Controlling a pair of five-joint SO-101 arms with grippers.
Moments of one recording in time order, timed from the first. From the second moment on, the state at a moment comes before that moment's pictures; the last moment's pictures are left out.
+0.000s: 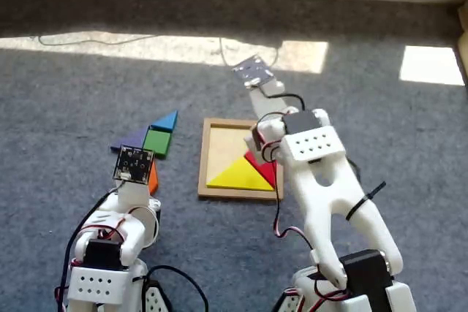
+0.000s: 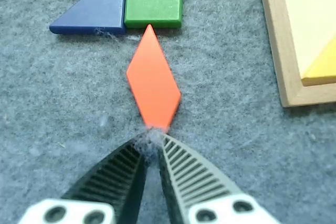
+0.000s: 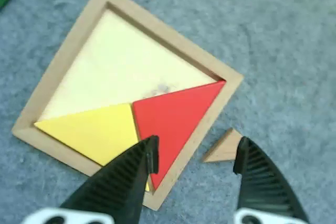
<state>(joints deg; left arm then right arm) -0.9 -96.4 96.0 65.1 0.5 -20.9 -13.3 27.5 60.1 15.3</state>
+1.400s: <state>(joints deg) -0.9 -96.4 96.0 65.1 0.5 -10.9 8.1 18.7 59.3 -47.5</state>
